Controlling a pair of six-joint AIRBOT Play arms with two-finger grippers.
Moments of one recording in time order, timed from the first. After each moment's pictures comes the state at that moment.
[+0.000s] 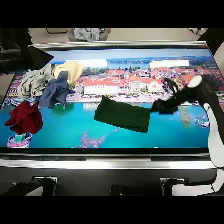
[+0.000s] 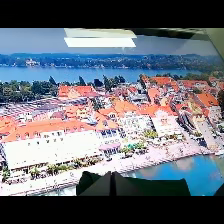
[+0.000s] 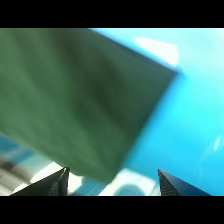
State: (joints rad) left arm -0.10 -1.15 1.63 1.06 -1.08 -1.49; right arm -0.16 -1.61 1.34 -1.07 1.46 1.21
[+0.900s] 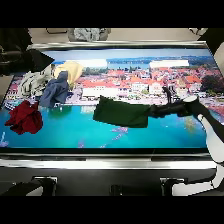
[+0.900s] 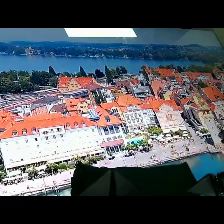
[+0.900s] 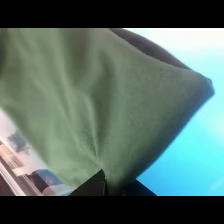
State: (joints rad) left arm -0.10 -1.15 1.63 1.07 -1.11 -1.50; right arm -0.20 -1.65 1.16 -0.62 1.25 0.89
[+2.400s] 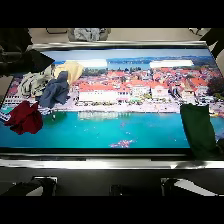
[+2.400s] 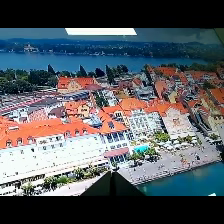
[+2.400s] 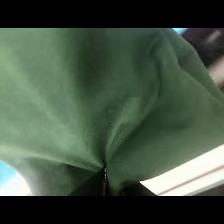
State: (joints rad) left arm -0.10 -1.15 1.63 1.07 -1.13 -1.50; right arm -1.14 -1.36 0.97 -1.32 1.36 1.21
